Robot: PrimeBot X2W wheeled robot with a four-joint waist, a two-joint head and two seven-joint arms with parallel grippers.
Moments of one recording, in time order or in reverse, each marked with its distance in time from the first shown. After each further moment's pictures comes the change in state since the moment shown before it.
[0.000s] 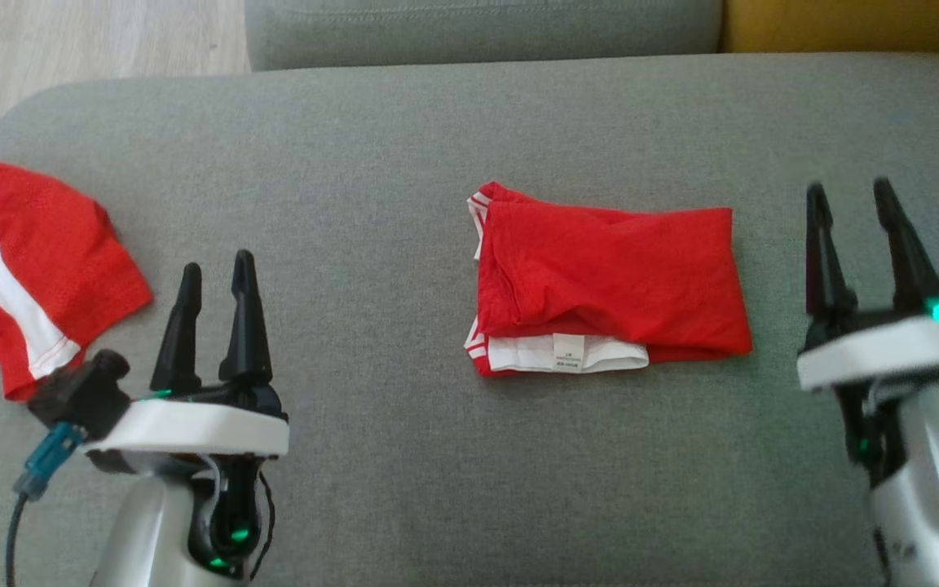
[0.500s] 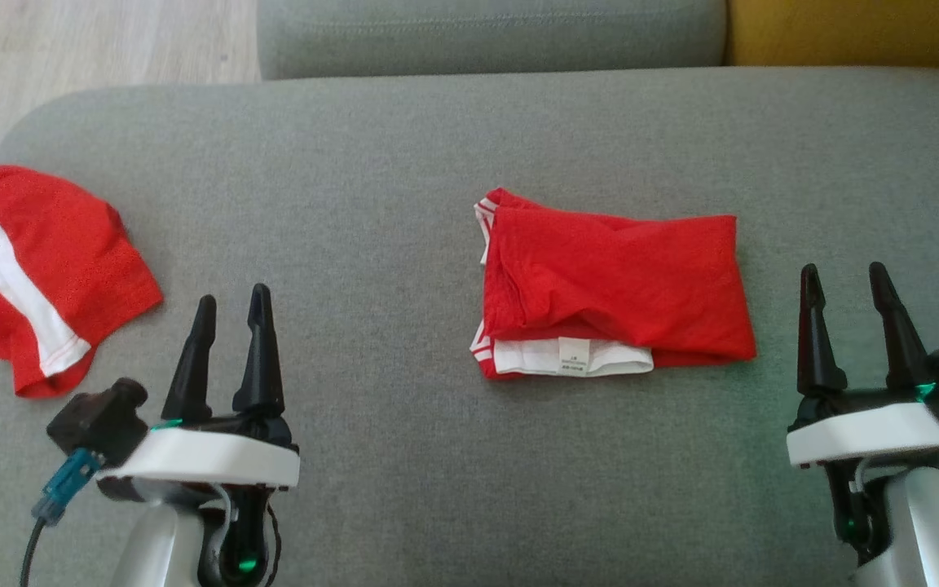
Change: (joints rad) left arm 0.060 0.000 -0.016 -0.010 0.033 0.001 0.000; right arm 0.205 0.115 -0.114 -0.144 -0.134 0.000 0.007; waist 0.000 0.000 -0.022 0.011
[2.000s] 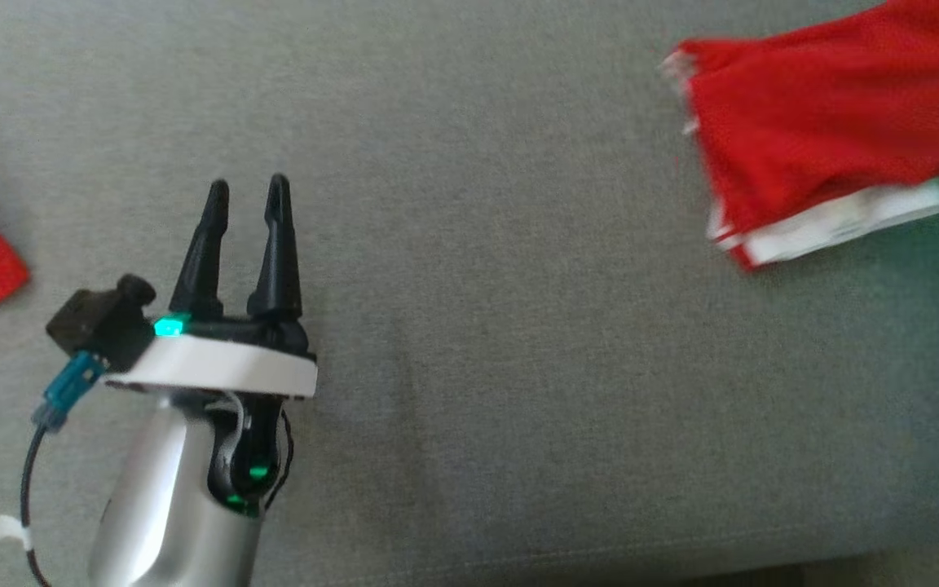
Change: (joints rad) left arm -0.187 0.000 -0.045 0.007 0.027 -0.009 0.000; right arm -0.452 -0.365 0.057 0.244 -0.185 0.000 0.173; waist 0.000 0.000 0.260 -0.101
